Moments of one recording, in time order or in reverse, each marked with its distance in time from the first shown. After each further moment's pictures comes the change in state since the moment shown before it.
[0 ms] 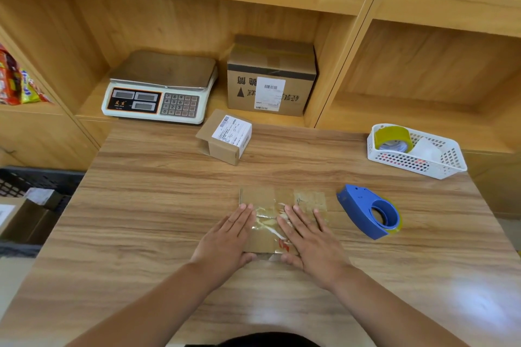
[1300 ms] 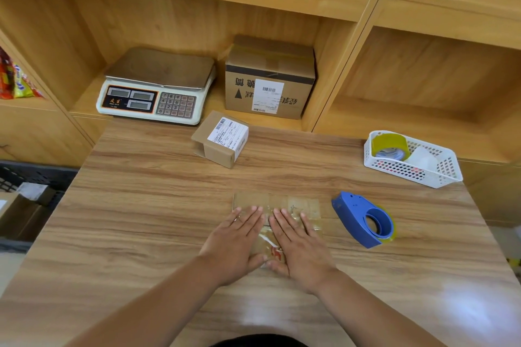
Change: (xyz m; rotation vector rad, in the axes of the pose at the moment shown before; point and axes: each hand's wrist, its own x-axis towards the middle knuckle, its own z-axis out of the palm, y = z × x) left_hand 0.030 0.019 -0.020 -0.010 -0.201 0.030; right_hand 0.013 -0.003 0.000 0.059 0.045 0.000
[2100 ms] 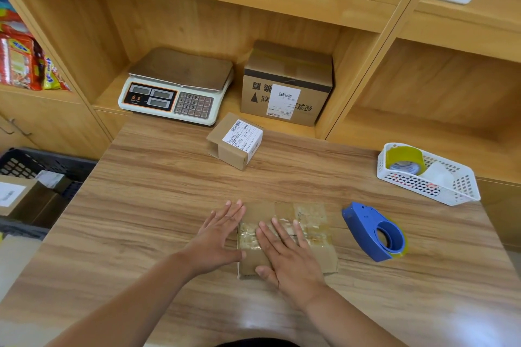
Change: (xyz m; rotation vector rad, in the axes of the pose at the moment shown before) left_hand -0.026 -0.048 0.010 -0.706 -0.047 -0.187; right_hand 0.005 -0.034 -0.002 -0.046 0.145 -0.143
